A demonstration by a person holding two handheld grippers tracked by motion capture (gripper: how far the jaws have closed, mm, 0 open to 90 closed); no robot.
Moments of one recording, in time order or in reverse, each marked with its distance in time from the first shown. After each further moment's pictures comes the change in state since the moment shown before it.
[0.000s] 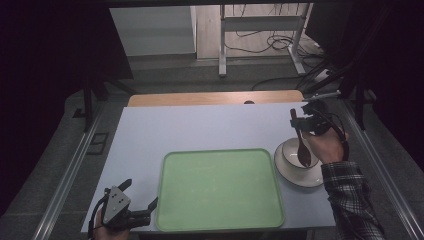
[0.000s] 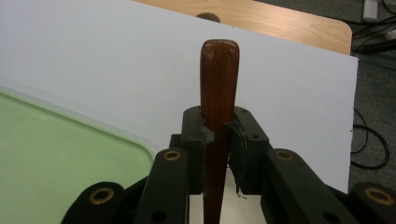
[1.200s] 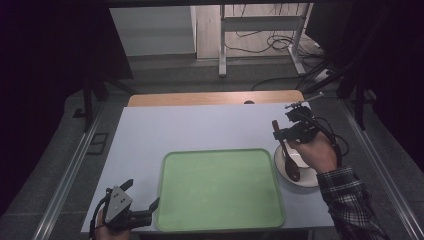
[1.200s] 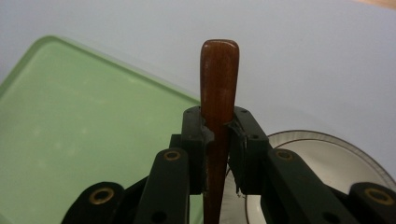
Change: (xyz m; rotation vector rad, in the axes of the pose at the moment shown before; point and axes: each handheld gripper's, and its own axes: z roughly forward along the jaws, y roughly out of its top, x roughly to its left) left arm -0.002 0.001 0.002 0.012 -0.009 0.000; right arm 0.053 0.002 -0.014 0.139 0.184 -0.020
